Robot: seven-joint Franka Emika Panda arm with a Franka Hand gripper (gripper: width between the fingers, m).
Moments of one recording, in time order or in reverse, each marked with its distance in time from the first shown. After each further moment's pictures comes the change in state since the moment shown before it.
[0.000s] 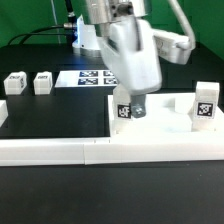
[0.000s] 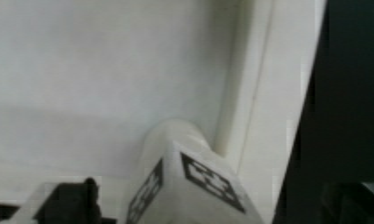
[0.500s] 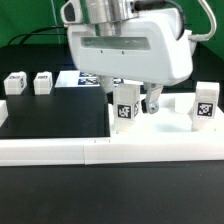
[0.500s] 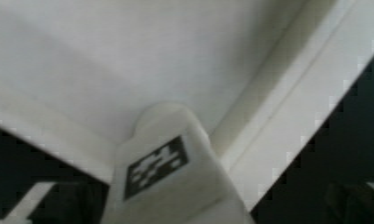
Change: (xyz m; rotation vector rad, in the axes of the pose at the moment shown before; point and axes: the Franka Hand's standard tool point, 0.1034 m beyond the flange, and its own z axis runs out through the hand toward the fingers) arm 0.005 0.002 -0.002 -0.027 0.008 -0.469
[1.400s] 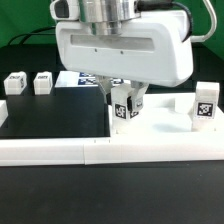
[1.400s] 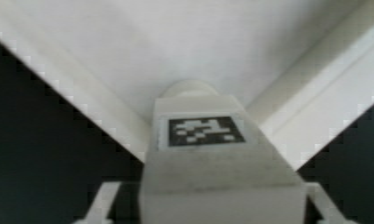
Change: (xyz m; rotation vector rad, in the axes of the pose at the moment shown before) arm 0.005 0.004 -0.001 -0.045 0.001 0.125
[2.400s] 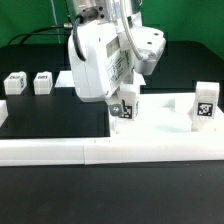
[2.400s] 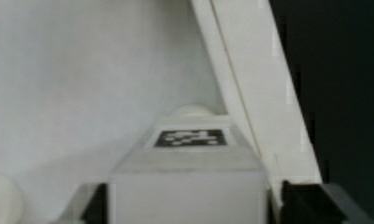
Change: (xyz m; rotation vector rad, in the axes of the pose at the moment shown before) arm -0.002 0.003 0.001 0.033 -0.081 1.024
